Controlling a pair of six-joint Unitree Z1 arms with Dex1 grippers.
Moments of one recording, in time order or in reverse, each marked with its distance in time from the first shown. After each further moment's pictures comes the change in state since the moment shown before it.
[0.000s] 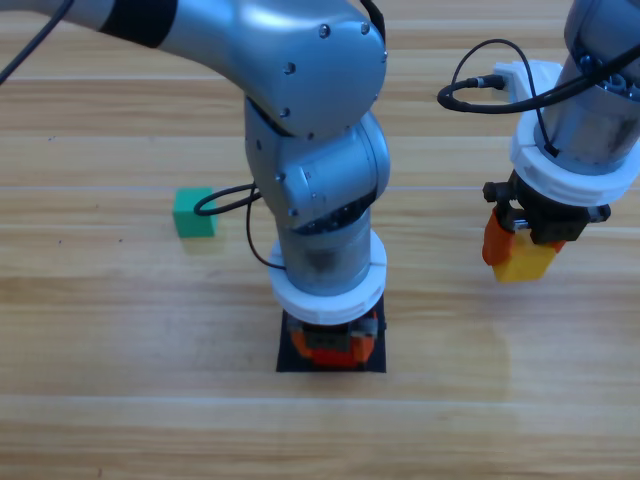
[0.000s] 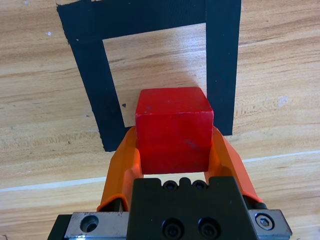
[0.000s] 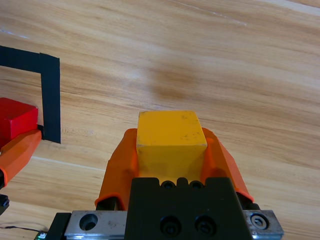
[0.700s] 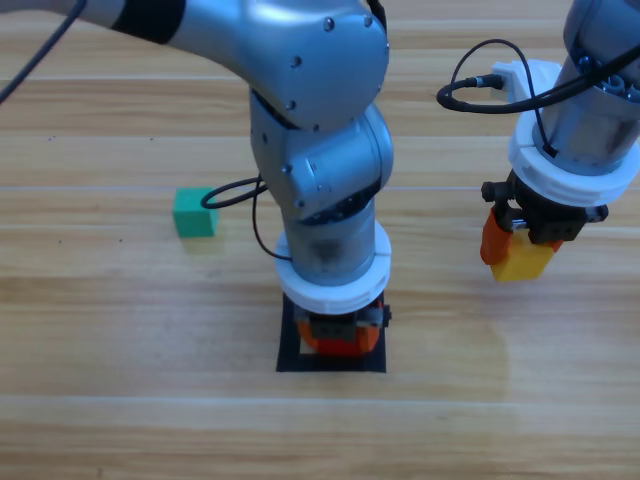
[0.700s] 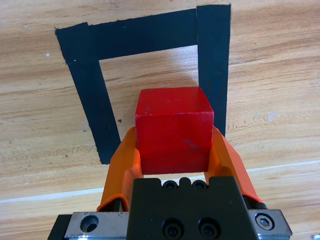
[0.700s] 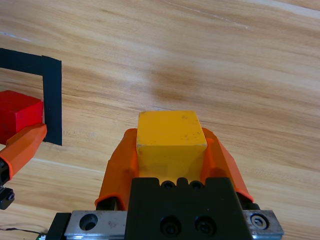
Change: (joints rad) arm 0 0.015 0.021 -0.035 0.000 0.000 0.010; arm 1 0.000 0.000 0.006 -0.013 0.000 0.000
